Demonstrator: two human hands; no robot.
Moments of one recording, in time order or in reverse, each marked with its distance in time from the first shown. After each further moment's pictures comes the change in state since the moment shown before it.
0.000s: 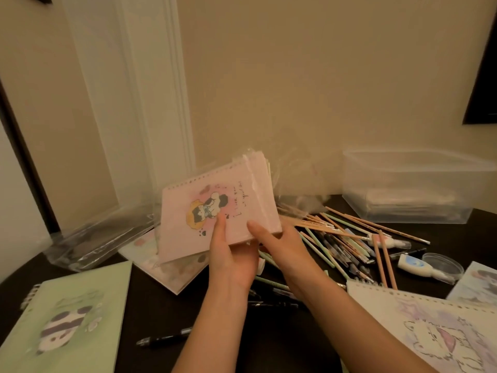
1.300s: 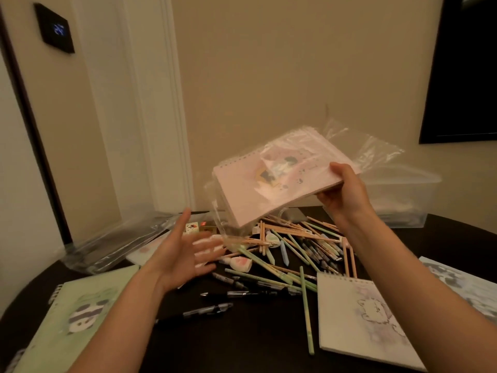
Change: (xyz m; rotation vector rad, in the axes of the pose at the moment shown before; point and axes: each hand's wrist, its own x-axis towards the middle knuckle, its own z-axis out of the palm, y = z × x) left_hand -0.046 0.097 0.006 0.898 -0.090 -0.364; right_hand -0.016 -0.120 -0.082 0.407 0.447 -0.101
